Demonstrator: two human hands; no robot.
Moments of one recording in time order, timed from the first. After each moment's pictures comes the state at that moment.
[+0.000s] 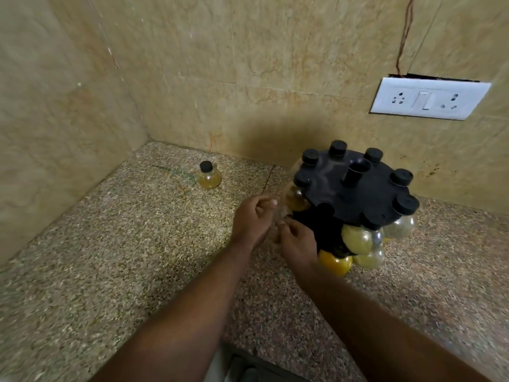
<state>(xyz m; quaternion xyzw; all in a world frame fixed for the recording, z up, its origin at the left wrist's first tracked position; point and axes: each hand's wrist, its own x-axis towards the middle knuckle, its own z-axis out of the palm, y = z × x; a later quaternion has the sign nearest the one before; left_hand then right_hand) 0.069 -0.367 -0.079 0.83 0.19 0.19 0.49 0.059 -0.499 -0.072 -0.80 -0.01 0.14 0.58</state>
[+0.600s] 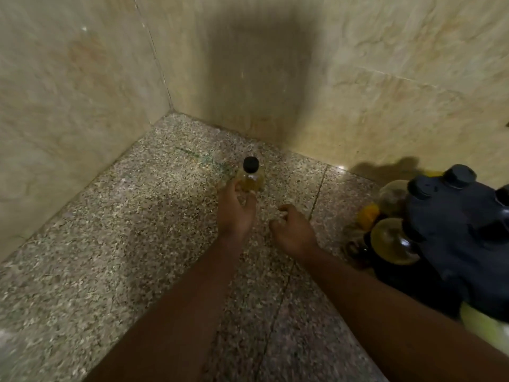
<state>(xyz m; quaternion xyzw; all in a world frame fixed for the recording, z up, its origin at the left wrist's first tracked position) 0.121 -0.168 -0.148 0.78 0.34 0.21 0.48 0.157 -0.310 -0.128 -0.92 -0.13 0.21 0.31</state>
